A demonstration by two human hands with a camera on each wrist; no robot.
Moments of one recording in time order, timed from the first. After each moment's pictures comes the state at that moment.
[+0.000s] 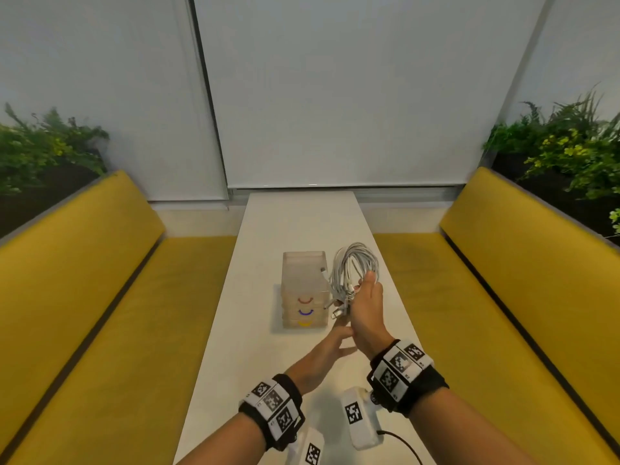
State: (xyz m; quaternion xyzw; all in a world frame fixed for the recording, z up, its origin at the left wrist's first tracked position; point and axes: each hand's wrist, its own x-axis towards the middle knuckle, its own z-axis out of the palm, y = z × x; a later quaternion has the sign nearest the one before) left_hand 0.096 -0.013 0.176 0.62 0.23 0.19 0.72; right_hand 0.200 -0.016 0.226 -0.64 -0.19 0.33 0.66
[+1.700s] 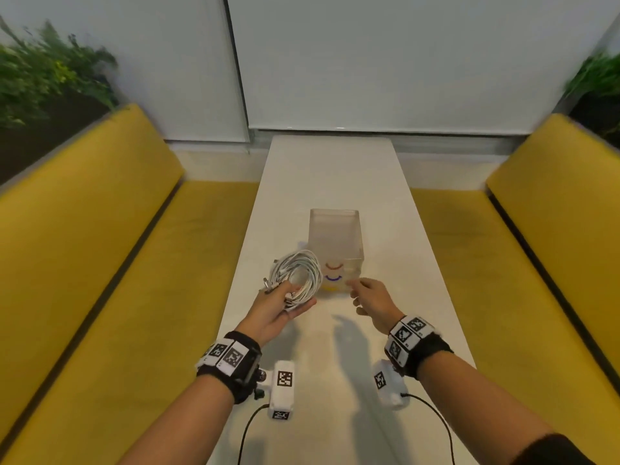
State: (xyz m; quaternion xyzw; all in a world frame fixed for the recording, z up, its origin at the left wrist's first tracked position) left_hand 0.021 0.100 0.134 0.21 0.44 0.35 0.80; right_hand 0.223 0.051 0.102 -0.72 -0.27 0.47 0.44
